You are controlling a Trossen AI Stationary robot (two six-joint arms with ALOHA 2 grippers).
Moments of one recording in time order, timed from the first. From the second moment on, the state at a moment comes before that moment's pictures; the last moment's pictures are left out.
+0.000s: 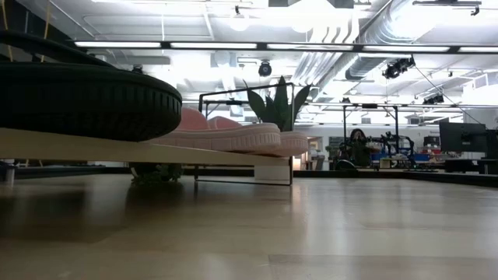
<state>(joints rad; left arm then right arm) -0.21 1.36 1.33 0.01 -0.58 -0.05 -0.07 1.22 1.02 0.88 -0.35 0.42</state>
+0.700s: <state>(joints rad) -0.21 1.39 1.33 0.18 -0.56 -0.03 -0.07 1.23 1.02 0.87 -0.32 0.41</state>
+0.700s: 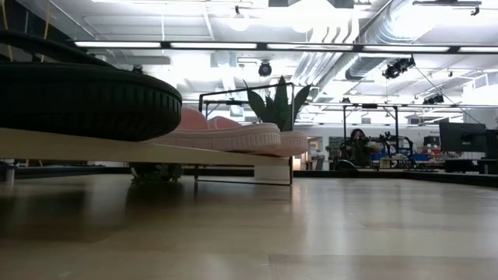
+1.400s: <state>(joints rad) -0.16 1.39 1.33 0.17 -0.48 -0.06 -0.07 1.30 1.02 1.00 -0.35 0.47</state>
